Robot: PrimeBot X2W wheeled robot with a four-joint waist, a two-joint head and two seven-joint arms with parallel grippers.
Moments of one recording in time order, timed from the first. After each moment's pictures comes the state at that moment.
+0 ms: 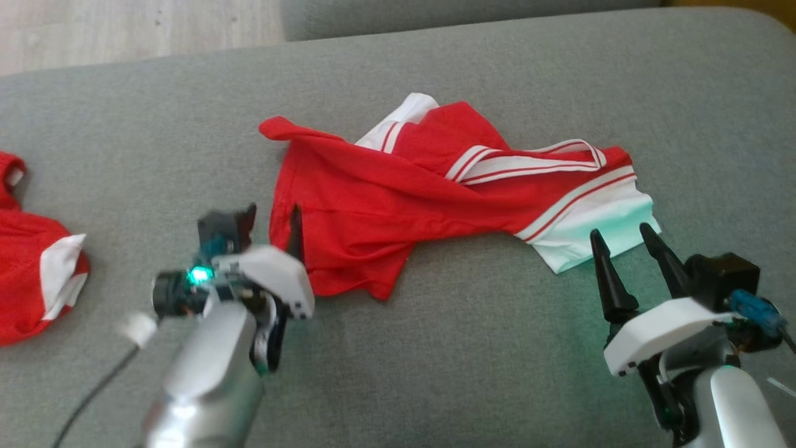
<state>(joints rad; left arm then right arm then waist) -0.48 0.07 -0.38 0.67 -0.41 0.11 0.03 -0.04 -0.05 0.03 0.03 0.14 0.12 0.17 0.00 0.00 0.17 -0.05</state>
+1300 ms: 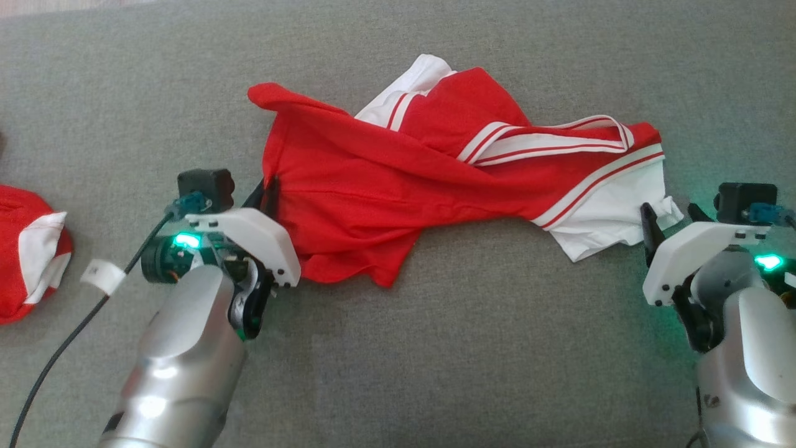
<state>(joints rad) -0.64 0.10 -0.38 0.78 -0.49 -0.01 0.13 -0.36 -0.07 -0.17 0.44 0.01 0.12 0.37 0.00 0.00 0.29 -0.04</state>
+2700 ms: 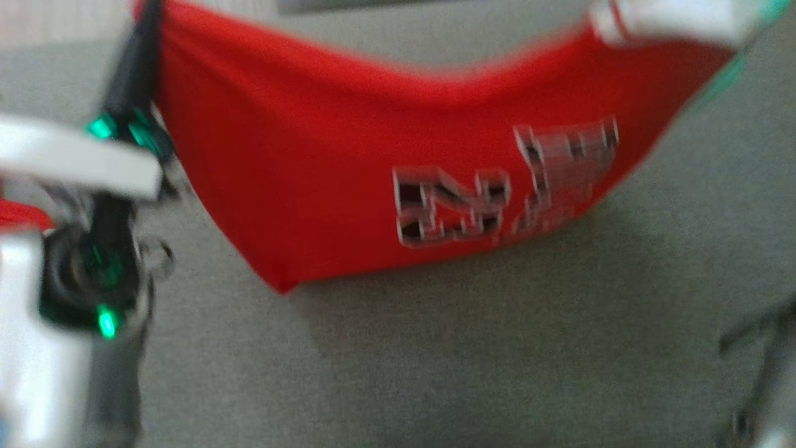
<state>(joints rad) -0.45 0.20 -0.13 -0.35 -1.17 0.20 0.38 -0.50 -0.05 -0.23 -0.38 0.61 0.12 0.60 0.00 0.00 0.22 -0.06</state>
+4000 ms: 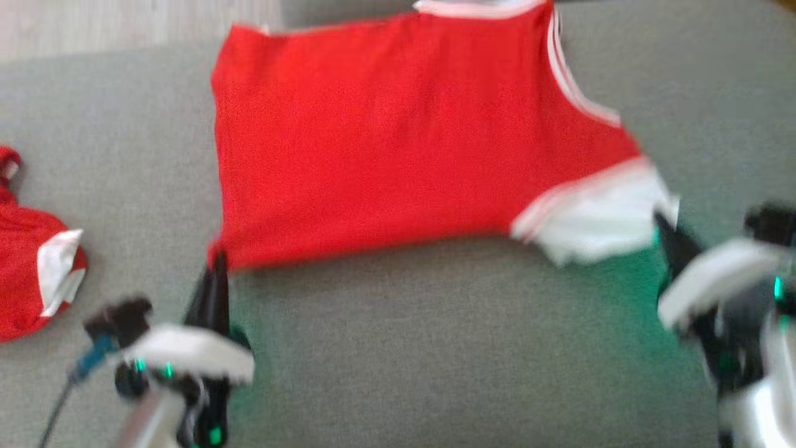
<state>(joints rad) -0.26 0.25 -0.38 0.41 -0.89 -0.08 -0.14 -0.24 -0.17 -0.05 0.24 0.49 0.12 0.38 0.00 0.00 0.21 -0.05</state>
